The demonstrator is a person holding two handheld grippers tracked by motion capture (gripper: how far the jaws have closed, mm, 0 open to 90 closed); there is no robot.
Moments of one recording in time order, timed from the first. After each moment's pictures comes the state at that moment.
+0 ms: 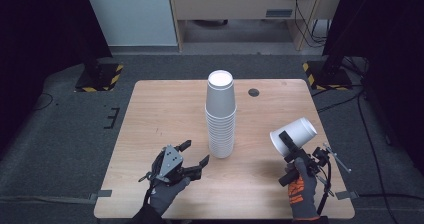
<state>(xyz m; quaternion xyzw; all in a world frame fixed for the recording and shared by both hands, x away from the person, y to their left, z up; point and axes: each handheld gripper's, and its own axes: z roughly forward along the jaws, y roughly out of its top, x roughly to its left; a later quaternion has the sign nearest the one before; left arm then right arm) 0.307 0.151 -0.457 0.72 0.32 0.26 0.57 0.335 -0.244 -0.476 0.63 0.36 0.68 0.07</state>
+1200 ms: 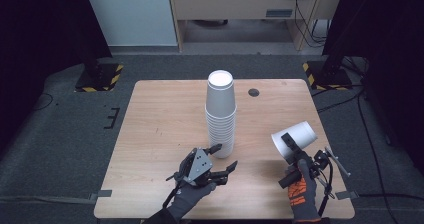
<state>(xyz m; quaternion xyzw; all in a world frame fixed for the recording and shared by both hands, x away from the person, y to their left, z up) 0.310 0.080 -0.459 0.73 0.25 0.22 0.59 0.333 -0.249 -0.488 0.65 0.32 0.68 0.02</state>
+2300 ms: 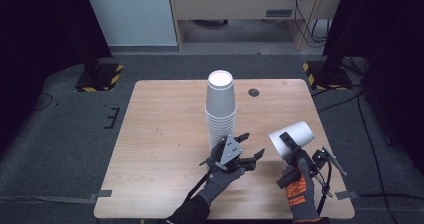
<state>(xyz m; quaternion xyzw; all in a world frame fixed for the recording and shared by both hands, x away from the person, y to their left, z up) 0.359 0.006 -0.480 0.72 0.23 0.20 0.62 0.334 -0.244 -0.487 0.66 0.29 0.69 -0.04</state>
